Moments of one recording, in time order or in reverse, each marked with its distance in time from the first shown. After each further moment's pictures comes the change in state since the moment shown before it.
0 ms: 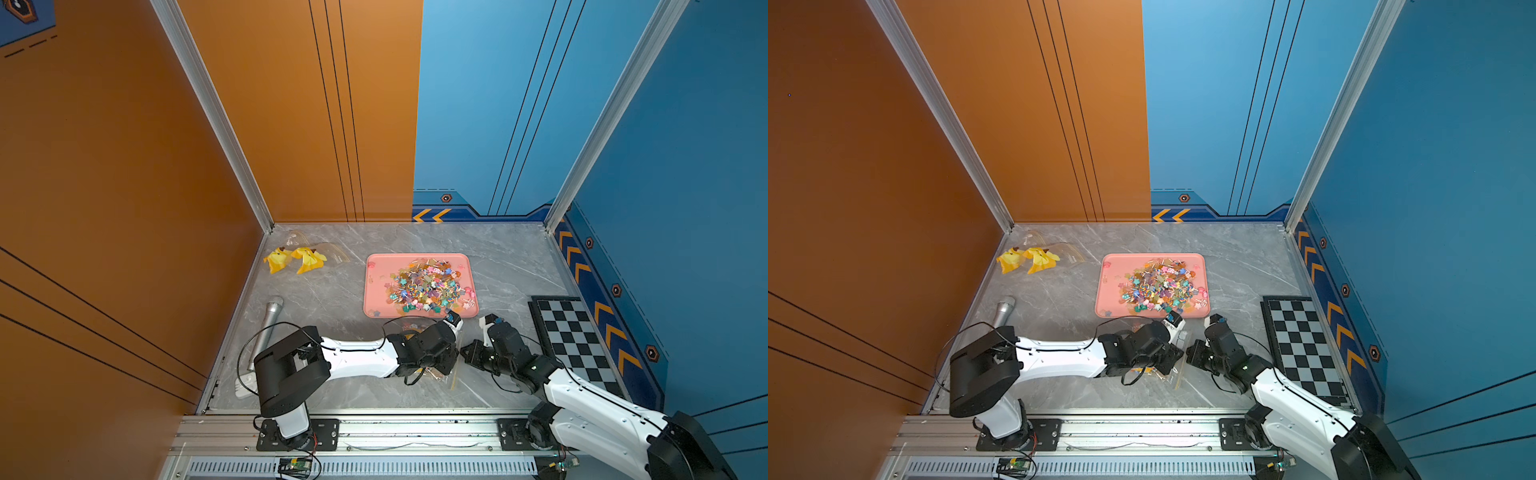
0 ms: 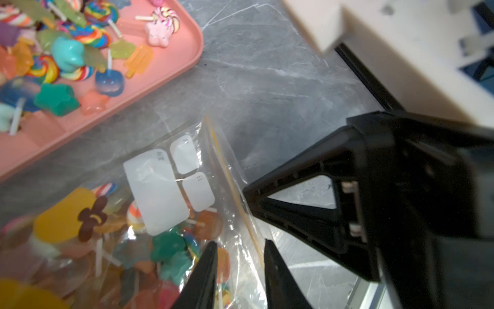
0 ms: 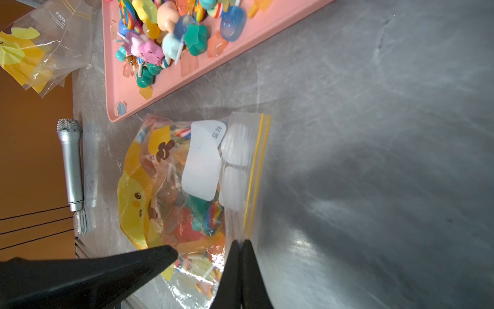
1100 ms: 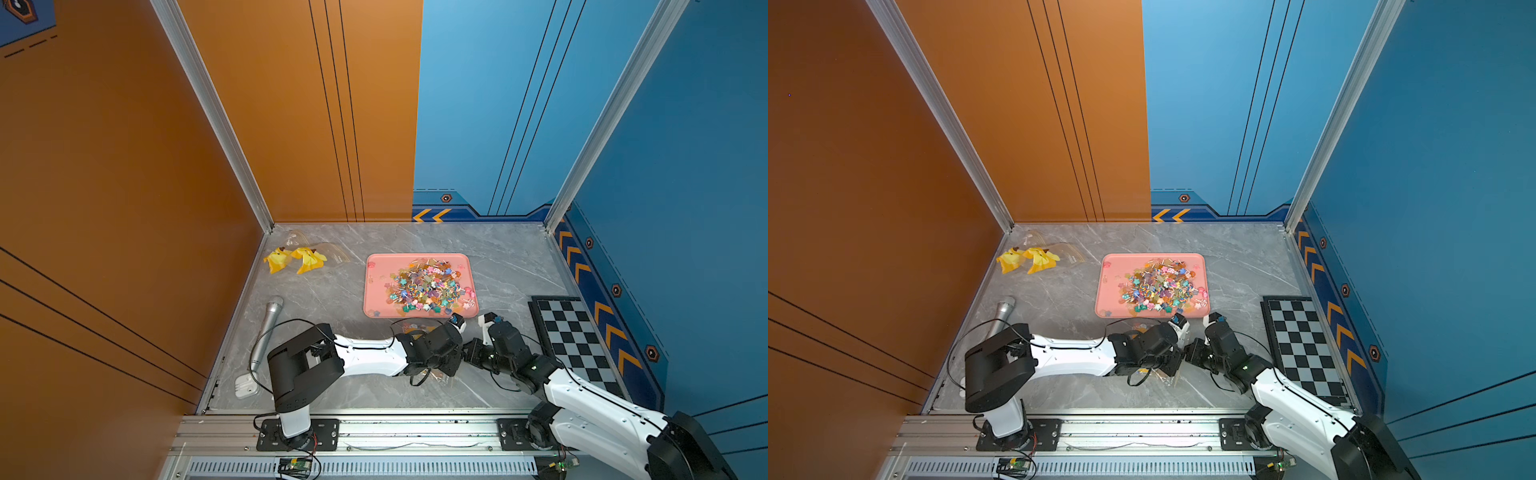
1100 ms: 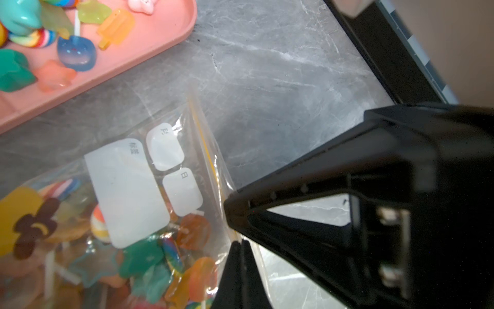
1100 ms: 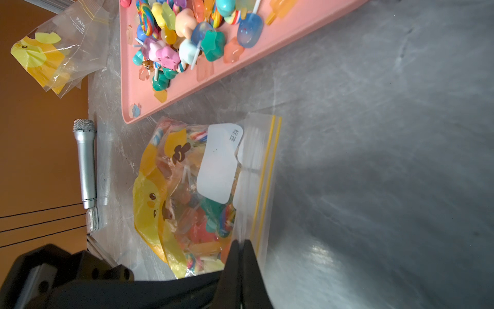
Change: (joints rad) left arm -0.004 0.079 0.061 -0.053 0.005 -0.066; right arm -0.002 0.000 0.000 0.038 -0.019 0.005
